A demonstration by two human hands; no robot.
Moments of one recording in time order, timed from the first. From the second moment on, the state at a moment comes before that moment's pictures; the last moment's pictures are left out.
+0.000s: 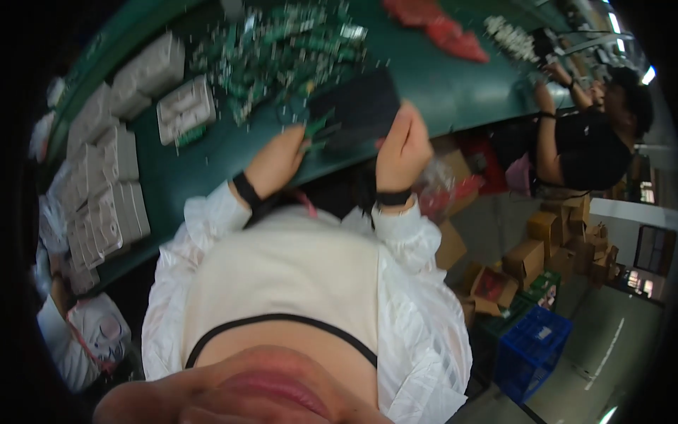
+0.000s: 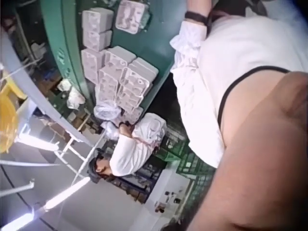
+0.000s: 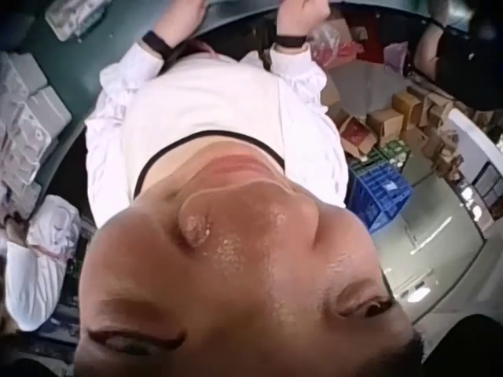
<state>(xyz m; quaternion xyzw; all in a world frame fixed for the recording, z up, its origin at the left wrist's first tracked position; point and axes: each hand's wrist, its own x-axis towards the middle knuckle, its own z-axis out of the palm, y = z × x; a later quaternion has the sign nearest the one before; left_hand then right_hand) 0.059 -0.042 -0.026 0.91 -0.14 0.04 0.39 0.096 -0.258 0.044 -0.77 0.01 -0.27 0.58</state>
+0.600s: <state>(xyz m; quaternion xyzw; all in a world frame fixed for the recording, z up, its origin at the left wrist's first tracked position) 0.012 0.066 0.025 0.86 -0.13 0.14 0.47 0.394 -0.370 0.257 -0.49 -0.19 -0.25 0.81</state>
